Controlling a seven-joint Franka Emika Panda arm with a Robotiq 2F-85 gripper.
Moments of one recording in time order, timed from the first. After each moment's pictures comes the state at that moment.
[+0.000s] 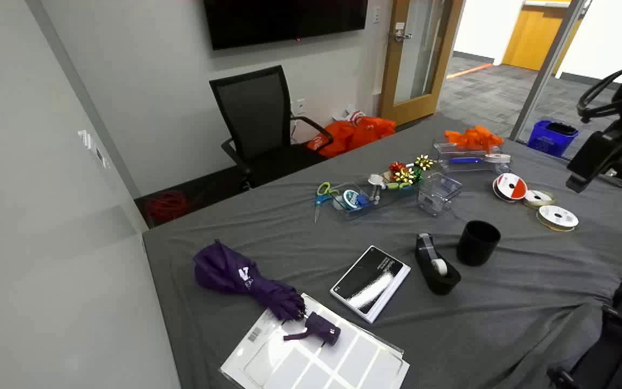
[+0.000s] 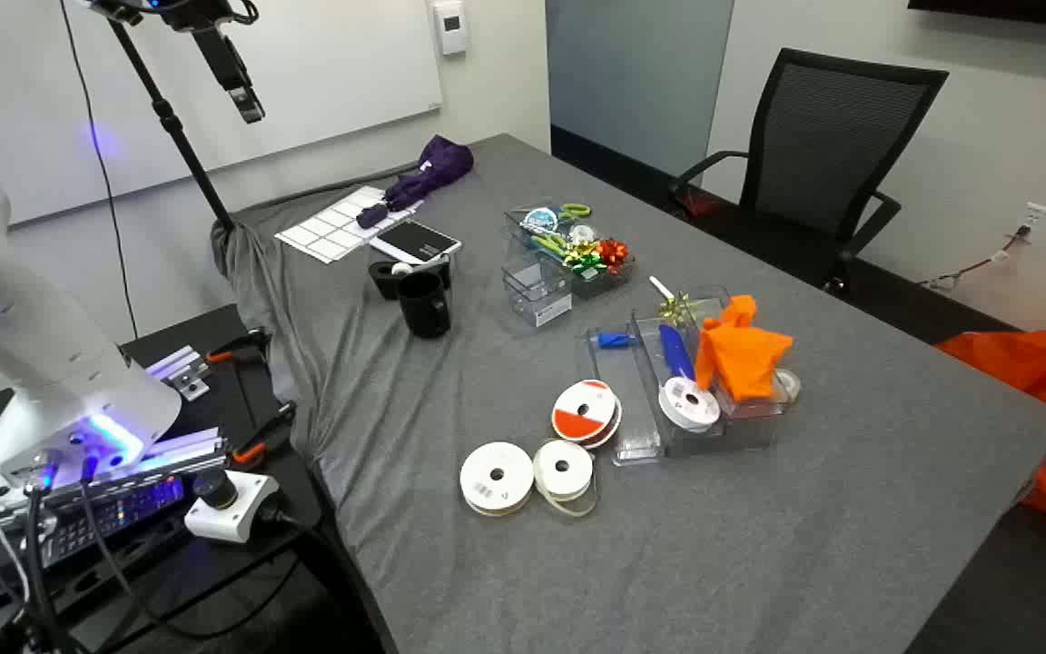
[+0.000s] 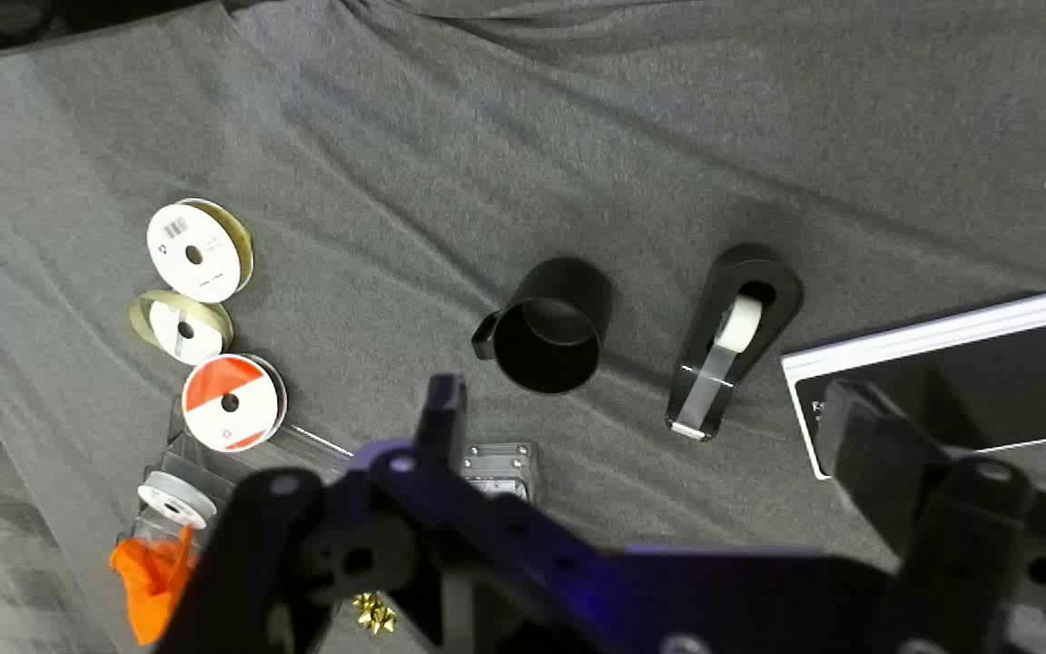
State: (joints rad) arm 0.00 -0.72 0.31 -2.54 -0.07 1.88 0.39
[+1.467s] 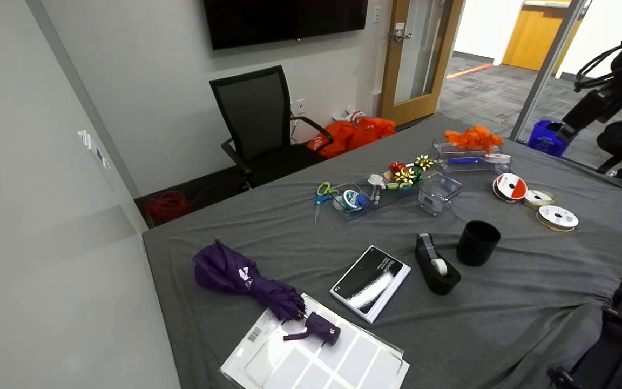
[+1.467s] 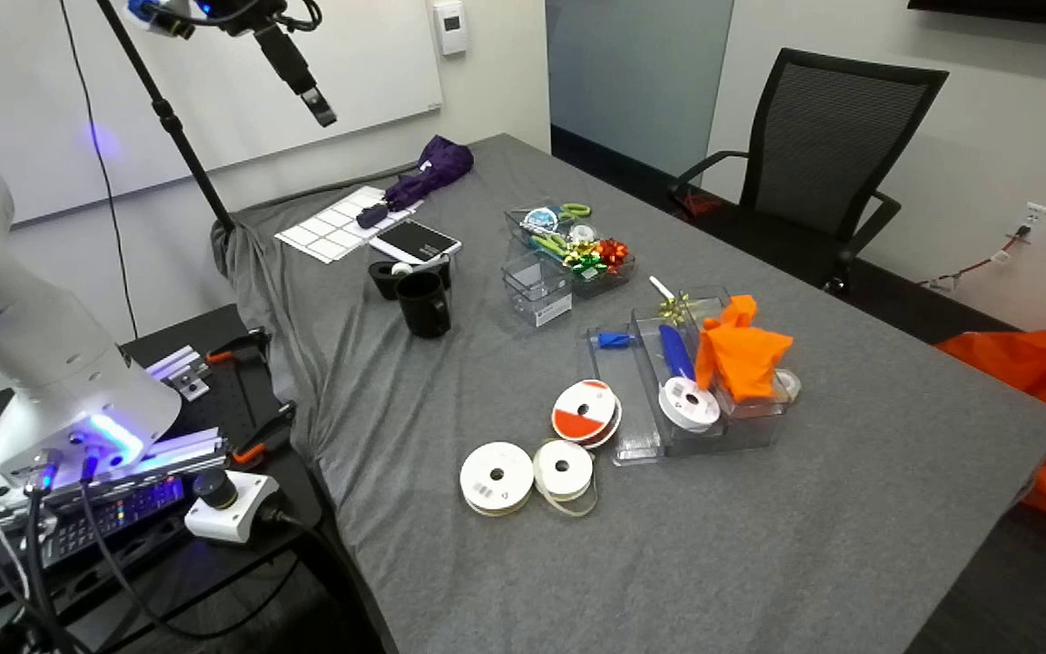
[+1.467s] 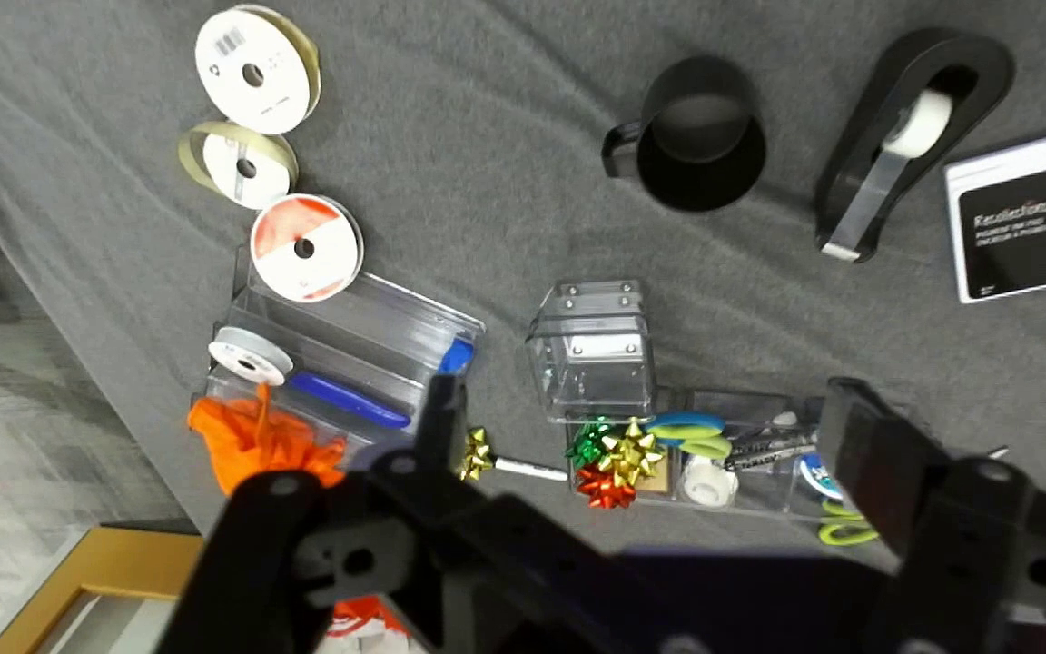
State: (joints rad) arm -0.07 -0.70 0.06 -2.60 -0.26 2.20 0.23
